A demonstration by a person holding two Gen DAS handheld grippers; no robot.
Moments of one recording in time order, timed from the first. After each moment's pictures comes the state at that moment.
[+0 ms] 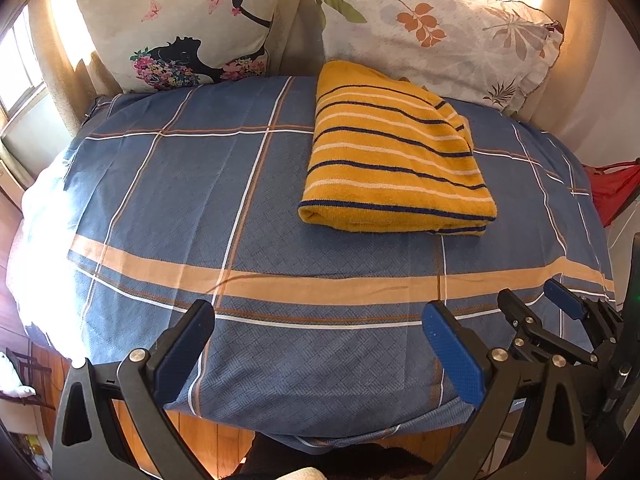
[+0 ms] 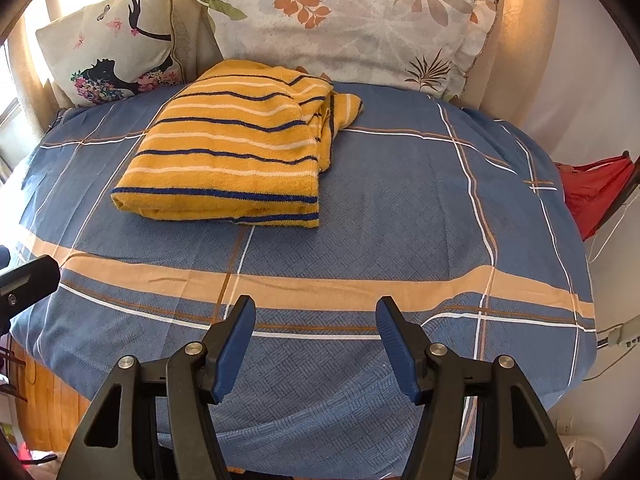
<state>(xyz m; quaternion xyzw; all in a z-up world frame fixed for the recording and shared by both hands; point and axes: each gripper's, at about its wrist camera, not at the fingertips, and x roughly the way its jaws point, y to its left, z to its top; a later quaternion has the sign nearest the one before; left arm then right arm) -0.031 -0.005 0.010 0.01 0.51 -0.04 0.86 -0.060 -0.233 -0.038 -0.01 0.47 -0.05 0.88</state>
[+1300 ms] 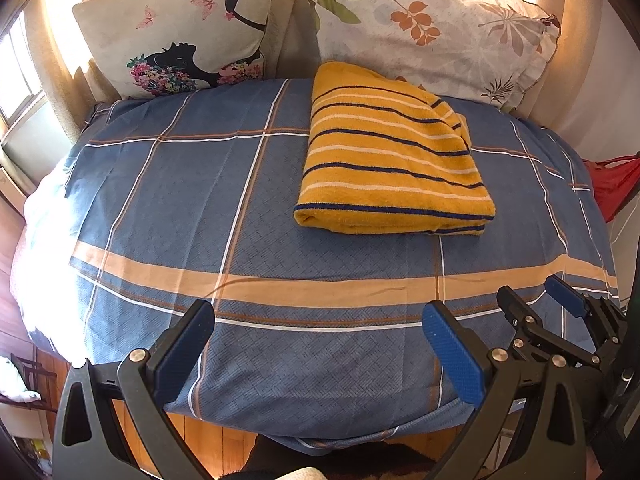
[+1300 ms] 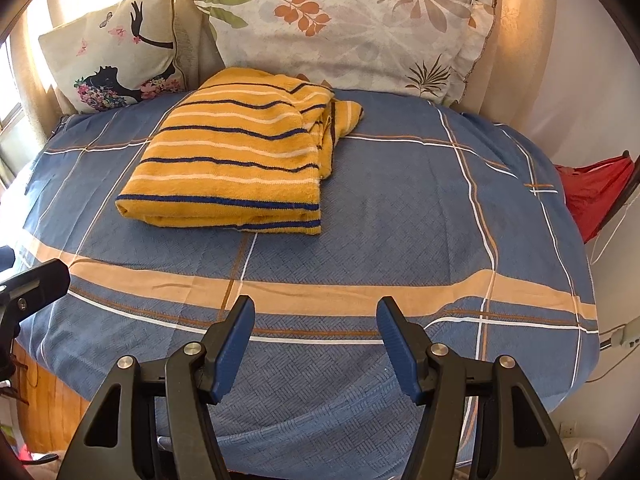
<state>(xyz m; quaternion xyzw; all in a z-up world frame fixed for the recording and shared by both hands) -0.027 -0.010 0.012 0.02 0.51 -0.04 0.86 -0.060 -0.233 -0.036 0.00 0.46 -0.05 0.89</state>
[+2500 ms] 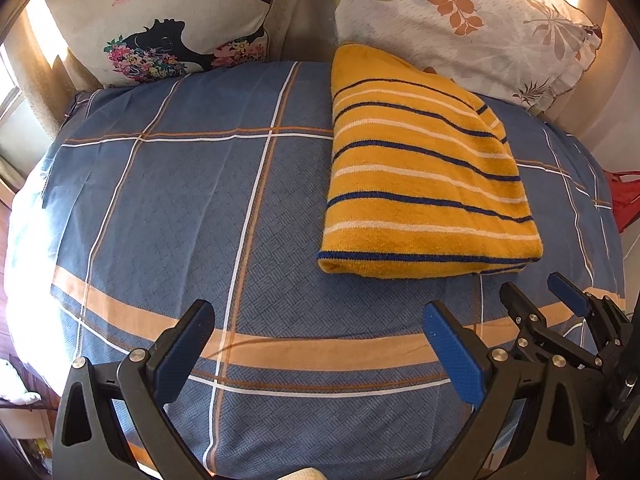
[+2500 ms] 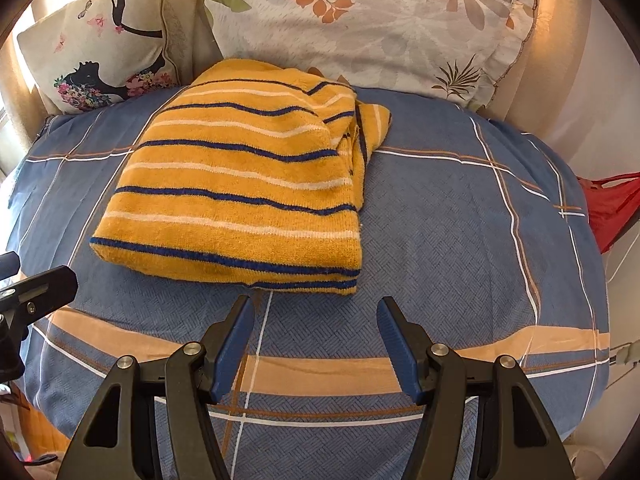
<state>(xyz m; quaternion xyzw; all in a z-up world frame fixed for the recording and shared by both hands) 0.049 0.012 -0.014 0.01 0.55 -0.04 0.84 0.011 -0.214 -0.051 -0.01 0.48 -0.05 0.88</state>
